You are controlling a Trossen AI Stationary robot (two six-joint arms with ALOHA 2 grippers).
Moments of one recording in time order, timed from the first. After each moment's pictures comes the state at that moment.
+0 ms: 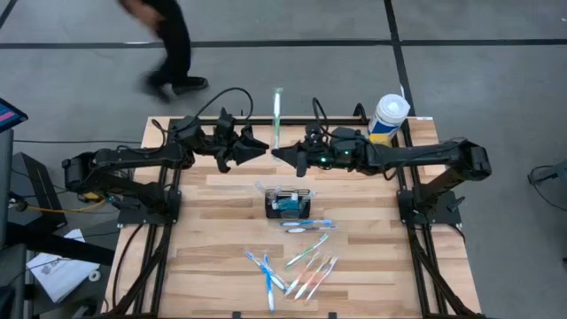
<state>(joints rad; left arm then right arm) 0.35 1.20 0.76 0.75 0.50 -0.69 -0.06 1.49 1.18 0.28 0.07 0.76</state>
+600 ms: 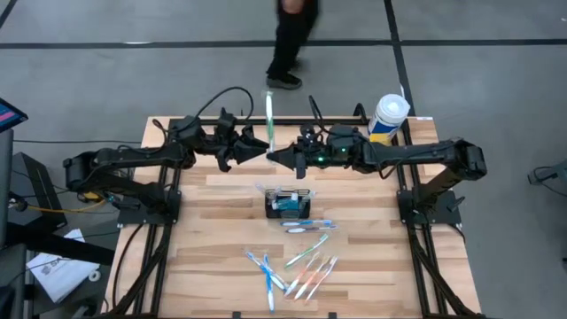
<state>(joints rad) 0.35 1.21 0.76 0.77 0.50 -0.70 -0.06 1.53 1.23 0.30 -0.07 0.76</state>
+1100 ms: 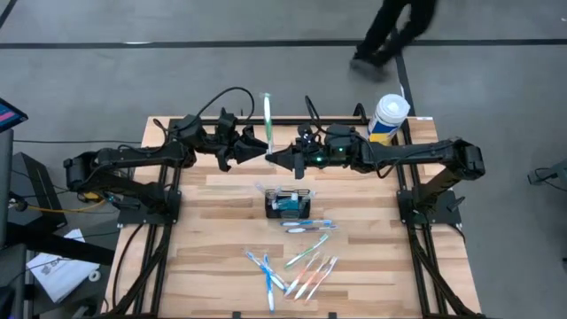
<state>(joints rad) 0.38 1.22 0.76 0.77 0.54 -0.72 -0.06 1.55 1.25 0.29 -0.09 0.79</state>
